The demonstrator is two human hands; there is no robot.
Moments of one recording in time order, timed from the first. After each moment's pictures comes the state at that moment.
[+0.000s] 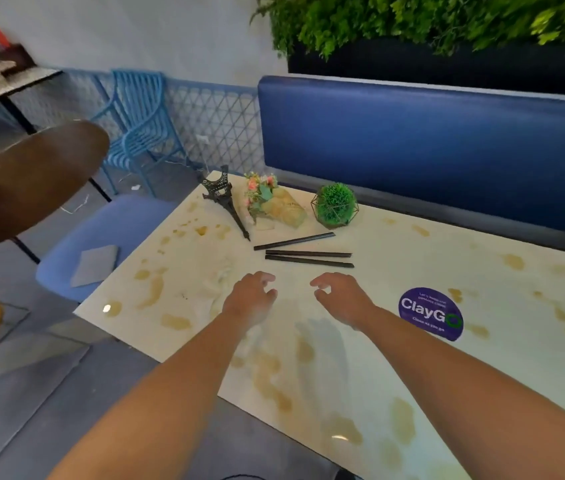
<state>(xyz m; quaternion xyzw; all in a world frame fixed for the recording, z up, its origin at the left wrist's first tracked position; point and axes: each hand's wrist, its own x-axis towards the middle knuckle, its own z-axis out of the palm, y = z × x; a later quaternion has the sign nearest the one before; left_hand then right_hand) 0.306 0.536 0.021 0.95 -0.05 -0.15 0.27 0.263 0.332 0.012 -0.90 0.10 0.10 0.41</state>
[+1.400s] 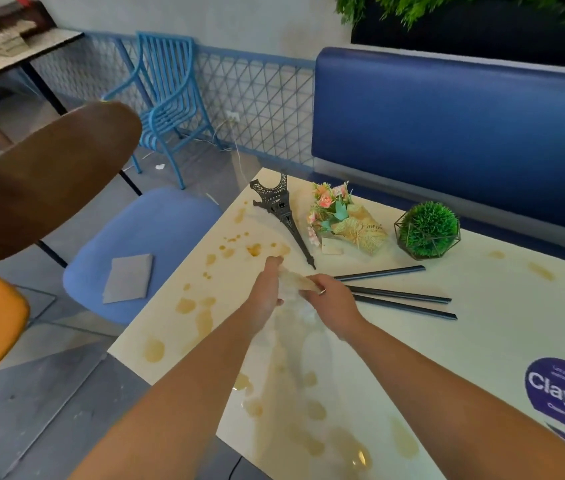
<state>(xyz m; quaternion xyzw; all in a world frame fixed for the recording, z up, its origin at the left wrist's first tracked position) 0.449 0.616 0.045 0.70 0.25 -0.22 0.63 0.420 0.494 -0.003 -0.81 0.13 0.10 0.57</state>
